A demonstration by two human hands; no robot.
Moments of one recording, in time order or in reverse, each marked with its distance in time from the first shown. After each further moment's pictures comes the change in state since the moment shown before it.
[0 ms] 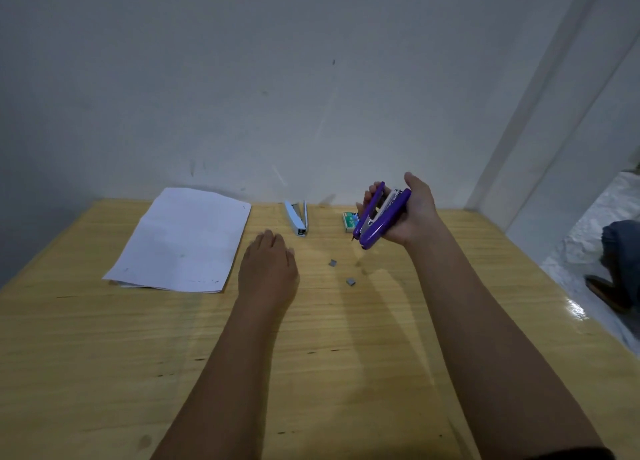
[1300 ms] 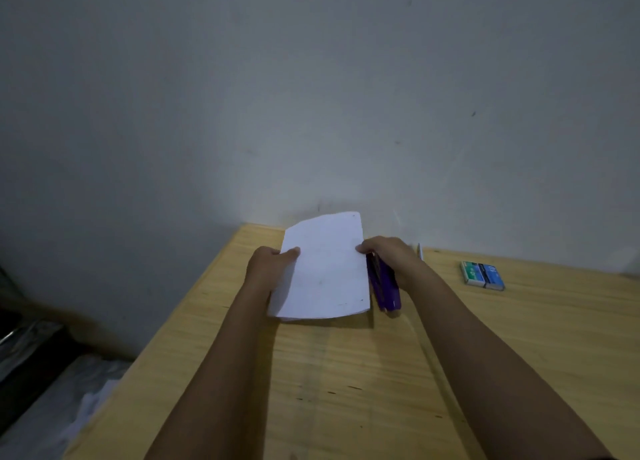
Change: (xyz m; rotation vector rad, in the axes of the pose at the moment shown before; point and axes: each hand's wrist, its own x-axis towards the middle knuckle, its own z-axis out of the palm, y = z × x) left_hand 0.023 -0.135 -0.119 -0.684 0.126 -0.553; right_hand 0.037 0.122 0.111 -1.026 -0.200 0.060
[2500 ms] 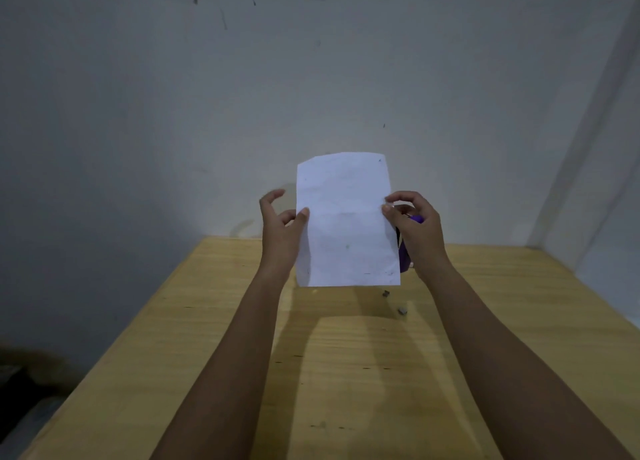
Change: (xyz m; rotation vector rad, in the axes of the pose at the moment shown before) left_hand -0.091 0.083 0.063 -0.517 -0.096 0.452; right_hand -0.088 0.013 -0.106 0.231 0.330 -0.721
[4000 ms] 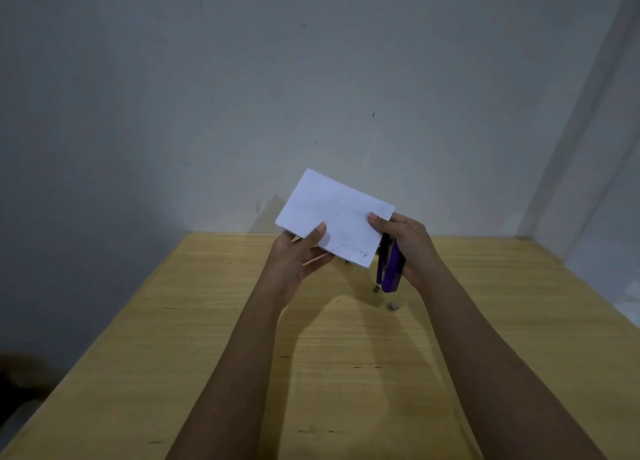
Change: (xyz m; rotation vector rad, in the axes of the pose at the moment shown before) left_hand -0.022 -0.021 0.010 -0.322 -0.316 -0.301; right_hand -0.003 0.022 -0.005 0.200 -0.076 0.371
